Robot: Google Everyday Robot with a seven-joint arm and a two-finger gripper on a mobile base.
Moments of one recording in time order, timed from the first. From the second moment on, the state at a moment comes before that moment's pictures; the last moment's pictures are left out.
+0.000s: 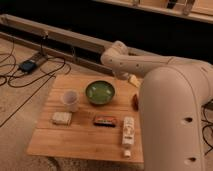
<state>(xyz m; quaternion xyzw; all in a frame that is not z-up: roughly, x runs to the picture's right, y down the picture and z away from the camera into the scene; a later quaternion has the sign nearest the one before) 0.158 -0.016 0.845 -0.30 0.02 -0.50 0.81</state>
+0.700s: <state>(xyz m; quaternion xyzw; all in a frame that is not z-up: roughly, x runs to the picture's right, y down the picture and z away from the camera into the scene) 0.177 0.027 0.882 -0.29 -0.02 -0.50 0.82</state>
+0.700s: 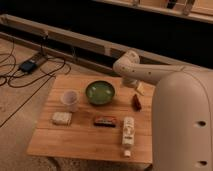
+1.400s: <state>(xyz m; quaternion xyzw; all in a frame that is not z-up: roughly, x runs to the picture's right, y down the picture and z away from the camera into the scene) 0.227 0.071 0.907 -0.30 -0.06 -0.47 0.83</state>
